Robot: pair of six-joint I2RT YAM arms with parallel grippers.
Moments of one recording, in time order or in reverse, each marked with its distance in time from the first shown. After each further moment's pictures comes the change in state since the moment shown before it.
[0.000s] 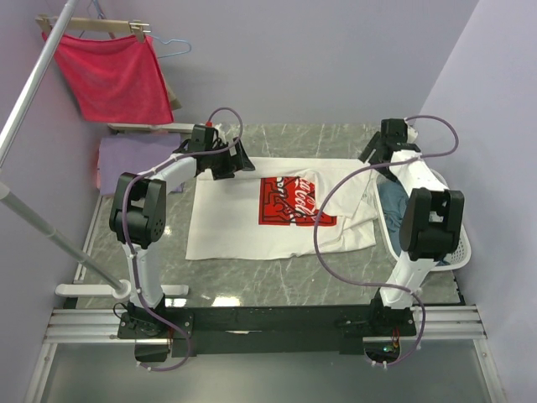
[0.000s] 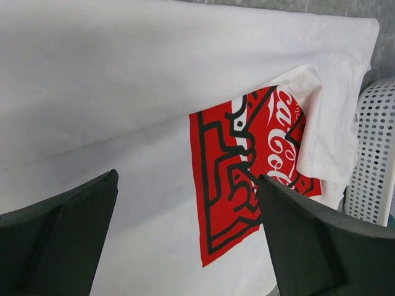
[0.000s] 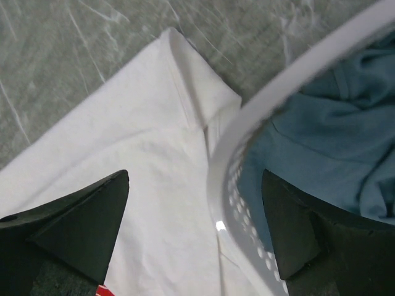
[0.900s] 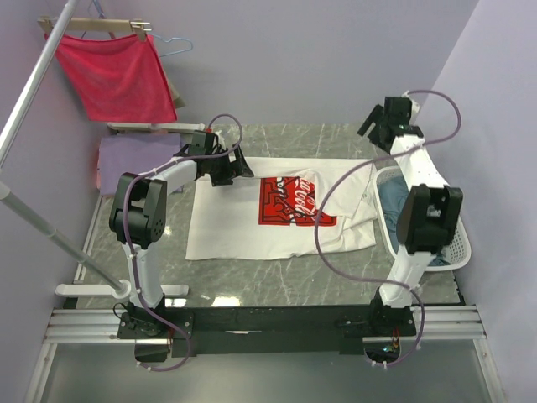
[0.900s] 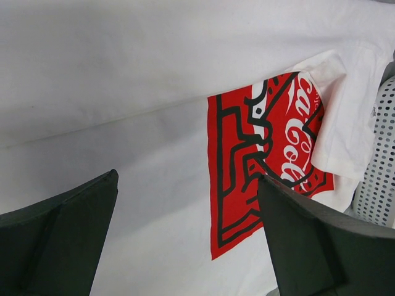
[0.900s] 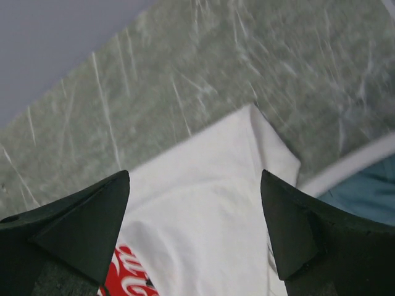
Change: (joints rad) left arm 0.000 0.000 -0.047 -0.010 -0.009 0.000; right arm 0.015 0.010 0.163 0.026 -0.071 -0.024
